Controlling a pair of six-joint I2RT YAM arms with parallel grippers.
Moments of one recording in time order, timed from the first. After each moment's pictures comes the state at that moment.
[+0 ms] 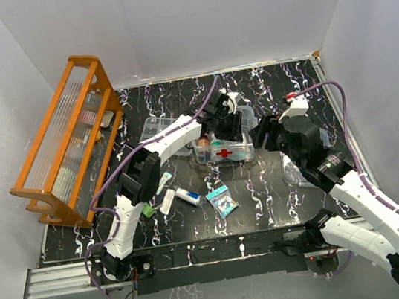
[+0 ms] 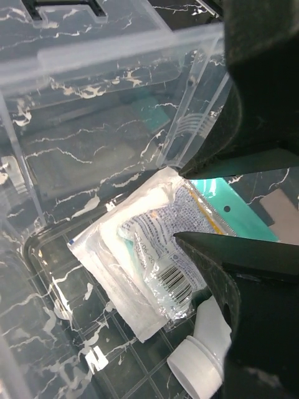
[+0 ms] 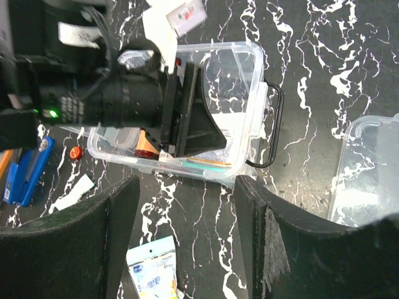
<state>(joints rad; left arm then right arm) -0.77 2.28 1.90 -0.50 0.27 -0.38 0.50 0.80 0.79 -0.33 0.25 0.47</state>
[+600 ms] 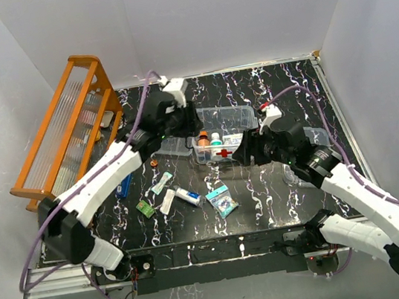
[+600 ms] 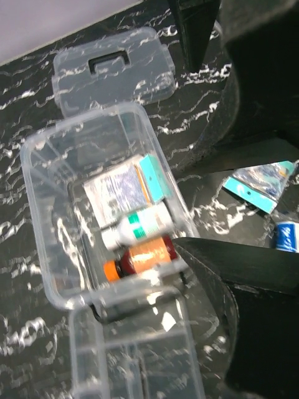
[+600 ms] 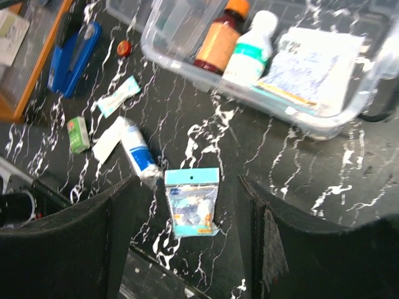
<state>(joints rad) -0.70 1.57 1.44 -0.43 0.04 -0.37 0.53 0.89 0.81 -0.43 -0.09 0.47</state>
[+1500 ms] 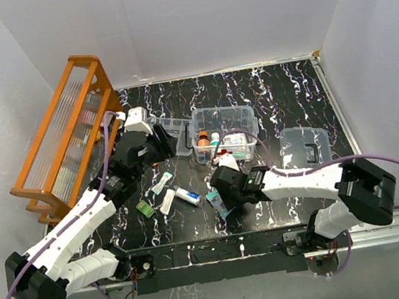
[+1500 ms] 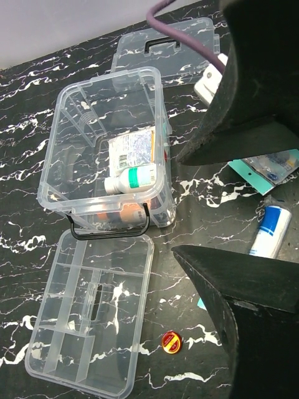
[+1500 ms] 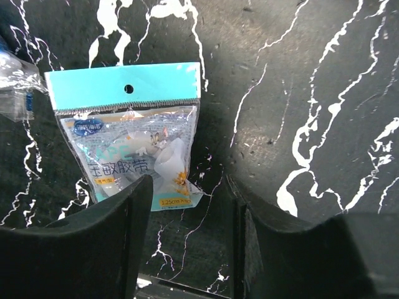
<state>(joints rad) -0.68 1.07 0.90 -0.22 -0.26 -0.53 1.03 1.38 0.76 -0.51 0.30 0.62</state>
